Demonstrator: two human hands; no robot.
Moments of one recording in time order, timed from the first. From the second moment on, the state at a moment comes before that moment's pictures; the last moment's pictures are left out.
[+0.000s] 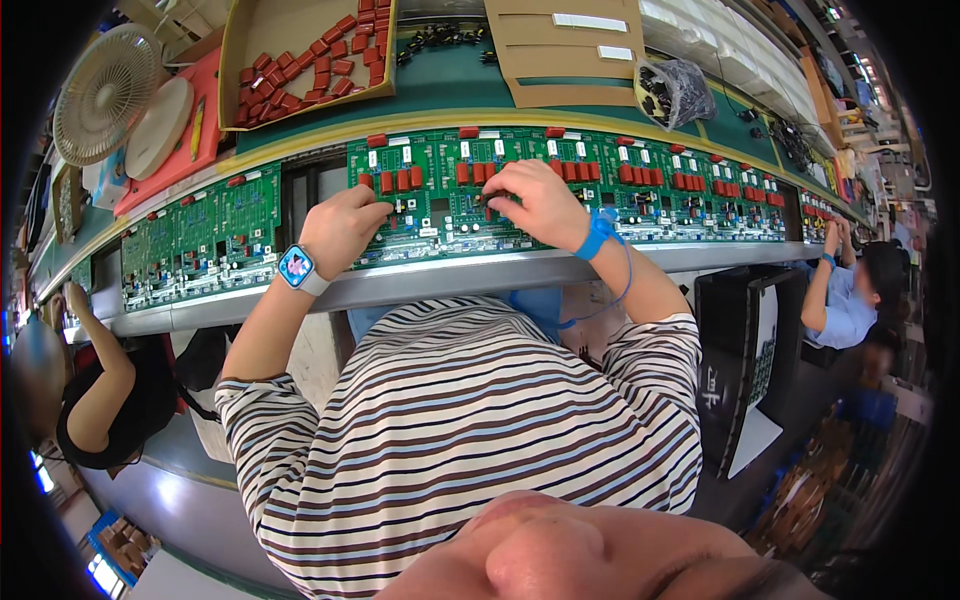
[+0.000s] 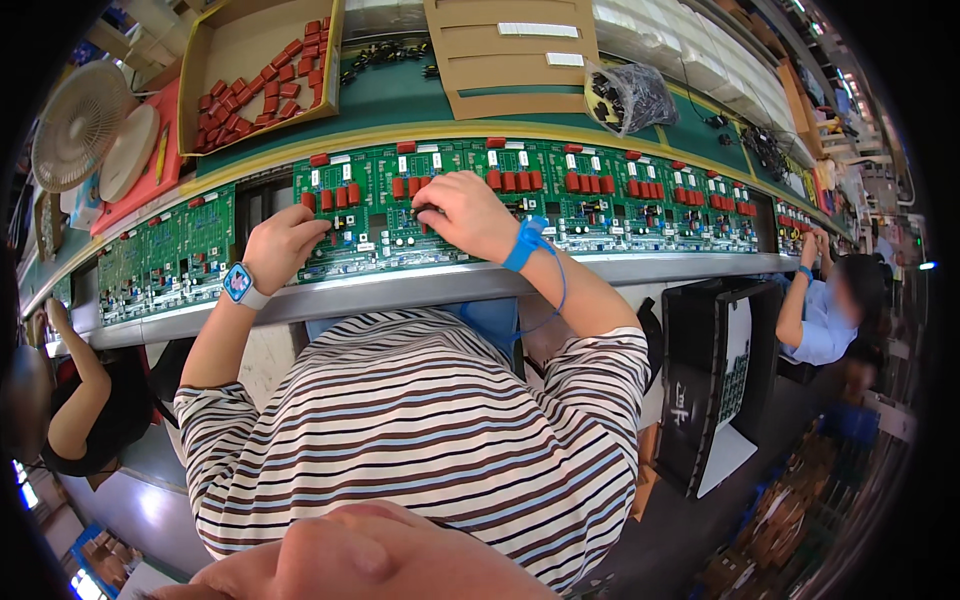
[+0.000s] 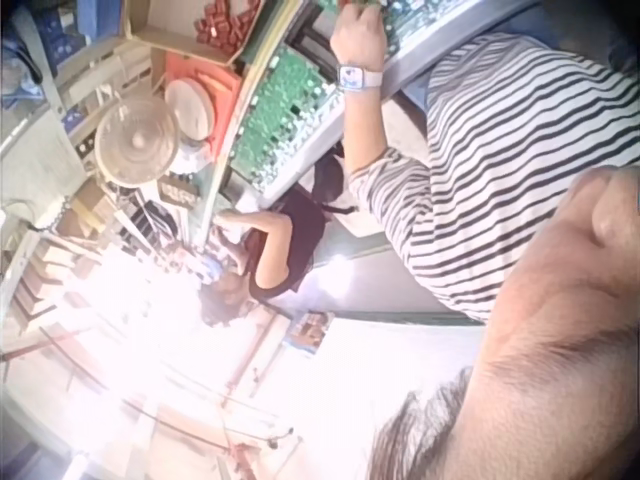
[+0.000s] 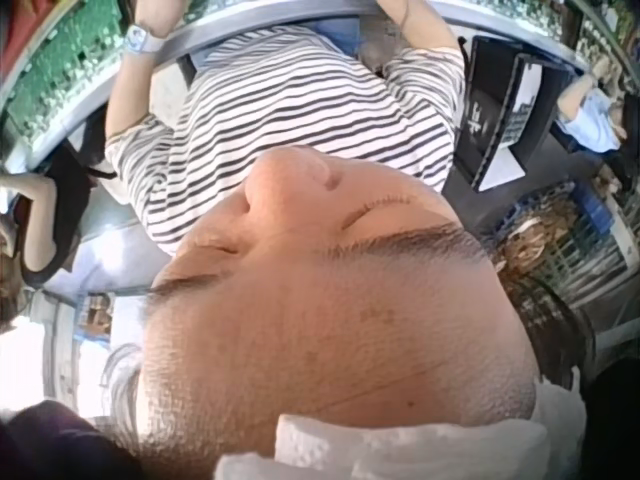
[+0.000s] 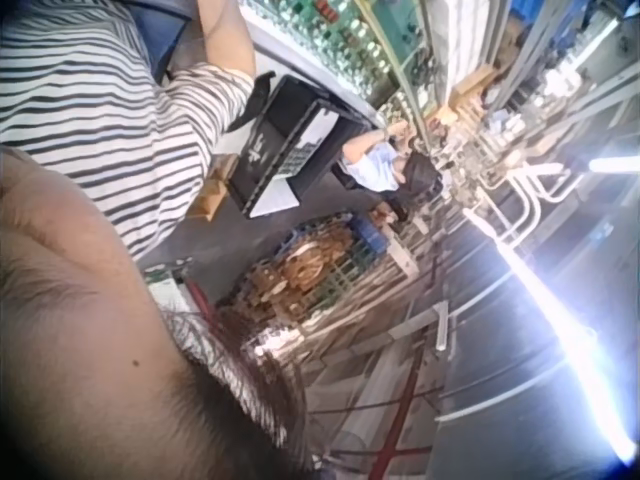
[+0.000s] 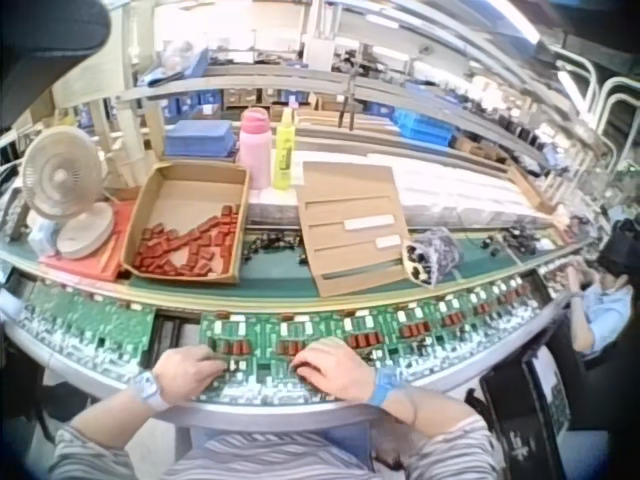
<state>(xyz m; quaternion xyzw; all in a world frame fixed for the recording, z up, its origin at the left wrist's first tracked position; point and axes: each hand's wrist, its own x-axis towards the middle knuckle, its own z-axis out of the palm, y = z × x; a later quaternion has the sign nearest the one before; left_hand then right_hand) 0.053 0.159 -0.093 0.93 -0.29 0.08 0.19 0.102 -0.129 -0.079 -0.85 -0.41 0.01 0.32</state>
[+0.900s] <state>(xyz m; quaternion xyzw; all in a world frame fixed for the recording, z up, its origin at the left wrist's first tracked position) 0.018 0.188 -0.110 0.93 -0.05 -0.01 0.35 0.103 -0.112 -0.094 -0.87 -0.44 -0.05 0.23</state>
